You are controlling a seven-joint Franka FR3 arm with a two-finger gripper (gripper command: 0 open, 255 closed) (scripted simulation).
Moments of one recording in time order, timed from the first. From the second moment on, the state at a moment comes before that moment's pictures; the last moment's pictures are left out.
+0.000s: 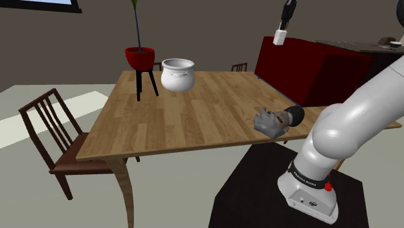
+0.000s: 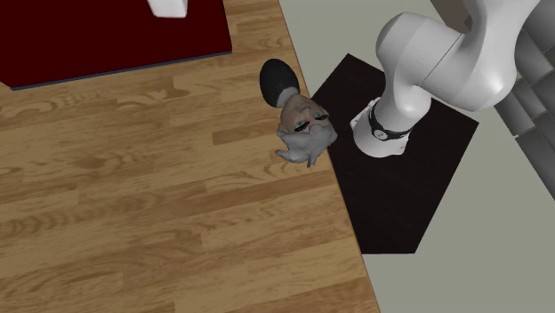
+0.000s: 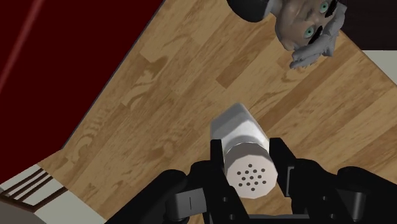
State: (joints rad) arm -0.07 -0.36 -0.48 -1.61 -0.25 1.36 -0.65
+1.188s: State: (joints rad) arm -0.14 -0.12 -0.72 -1.23 -0.14 1.23 -0.97
